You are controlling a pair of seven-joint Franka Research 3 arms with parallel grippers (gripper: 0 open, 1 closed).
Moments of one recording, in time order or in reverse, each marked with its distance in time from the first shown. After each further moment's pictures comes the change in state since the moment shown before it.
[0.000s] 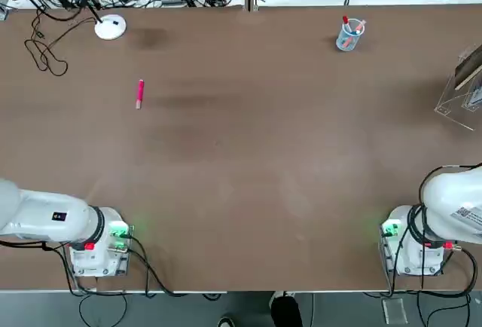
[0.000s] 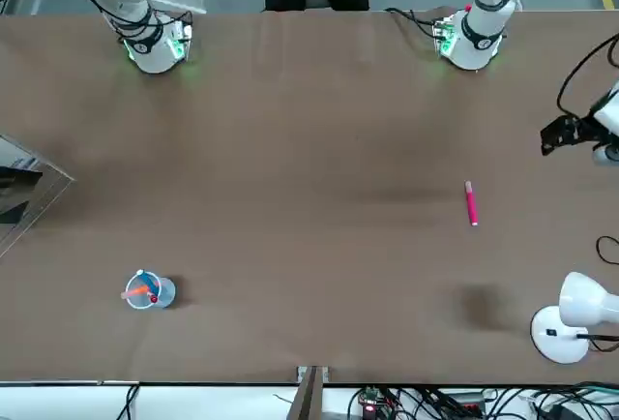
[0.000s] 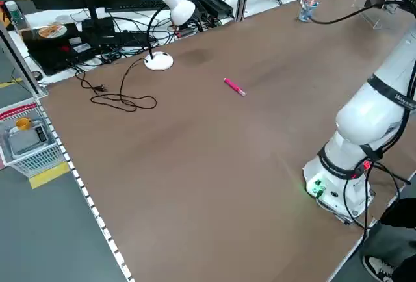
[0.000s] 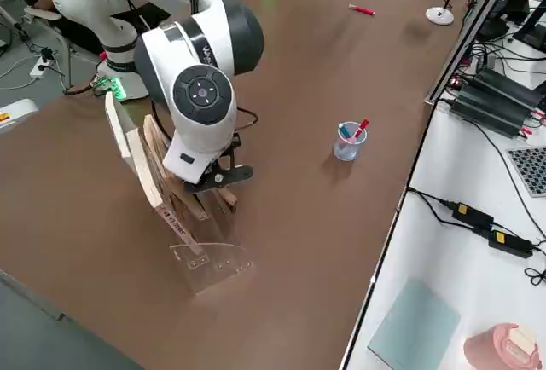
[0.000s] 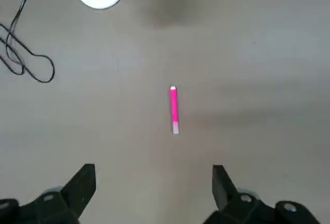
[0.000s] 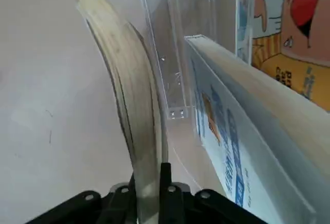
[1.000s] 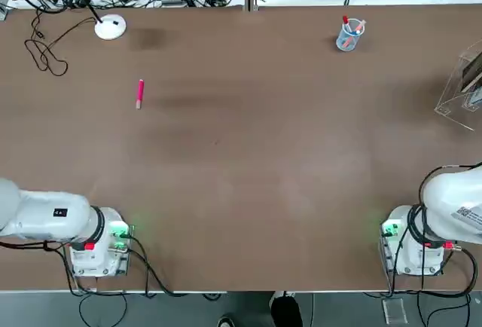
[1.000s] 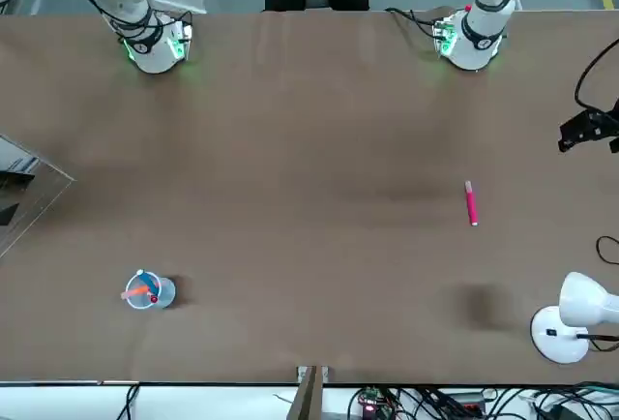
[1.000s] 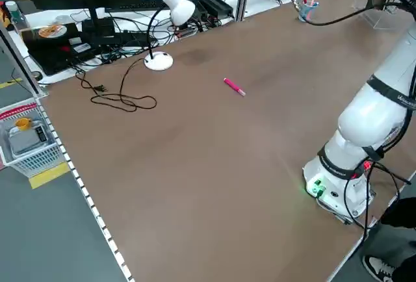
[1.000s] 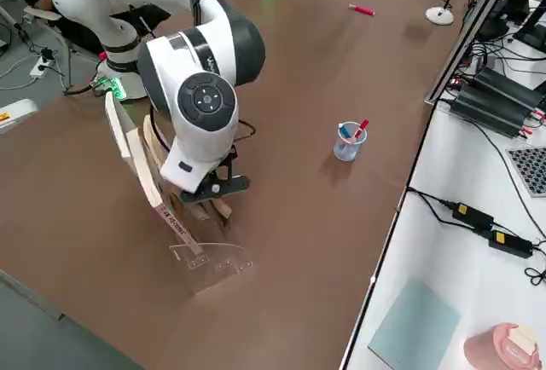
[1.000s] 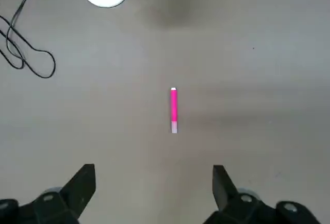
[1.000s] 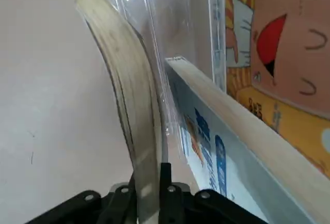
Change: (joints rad) left arm 0.129 0.017 -0.073 0.029 -0.043 -0.018 0.011; right arm -0.001 0.029 -0.001 0.014 -0.051 0.049 -0.003
